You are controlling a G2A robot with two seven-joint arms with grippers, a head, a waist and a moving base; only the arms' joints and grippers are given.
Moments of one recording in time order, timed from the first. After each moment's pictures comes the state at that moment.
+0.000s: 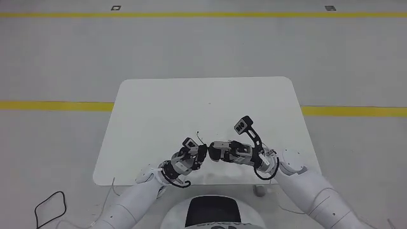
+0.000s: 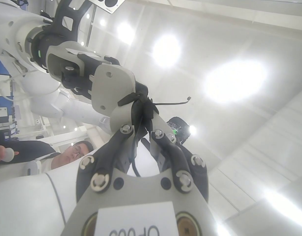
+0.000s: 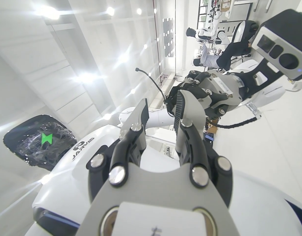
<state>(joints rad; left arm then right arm) 1.45 -1.23 -0.91 -1.18 -1.32 -0.19 -1.38 -1.42 -1.07 0.92 -1.47 0.84 -0.34 1.04</state>
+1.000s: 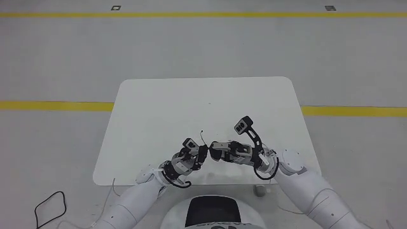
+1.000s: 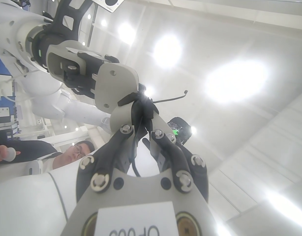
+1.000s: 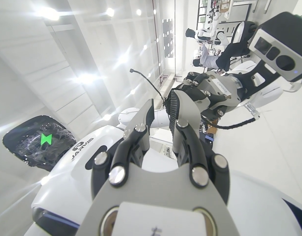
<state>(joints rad) 1.45 -1.24 -0.91 -1.17 -1.30 -0.20 -1.39 -1.43 -1.09 0.94 -1.46 0.82 -0.33 1.06</state>
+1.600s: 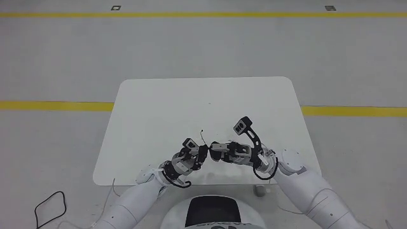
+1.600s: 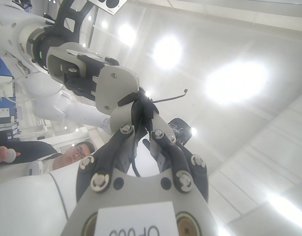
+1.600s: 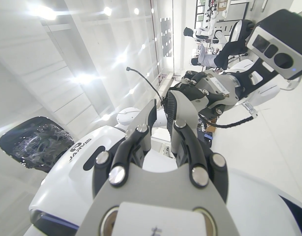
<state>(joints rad) 1.45 -1.24 -0.92 -1.17 -1.30 -0.19 -1.38 -1.43 -1.10 0.95 -1.45 0.80 -0.32 1.06</state>
